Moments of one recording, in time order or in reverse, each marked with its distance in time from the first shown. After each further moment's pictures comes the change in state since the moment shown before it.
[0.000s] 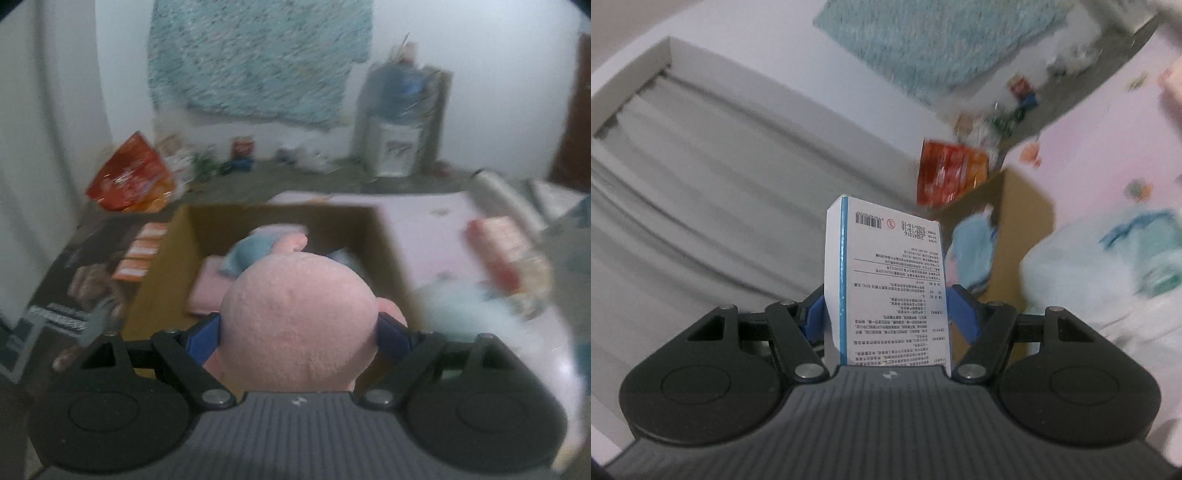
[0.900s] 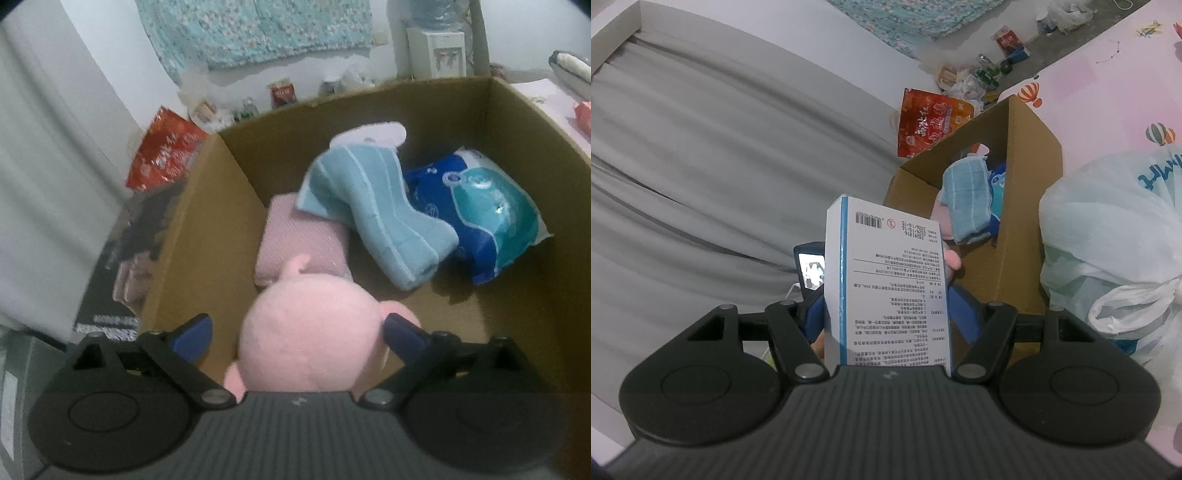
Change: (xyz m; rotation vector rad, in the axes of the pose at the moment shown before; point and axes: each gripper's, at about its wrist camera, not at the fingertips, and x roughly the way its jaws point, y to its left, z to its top) left arm 0.128 0.037 -0.016 0.207 0.166 0.248; right arm 0.053 -0.001 -0.012 0.018 0.123 -0.067
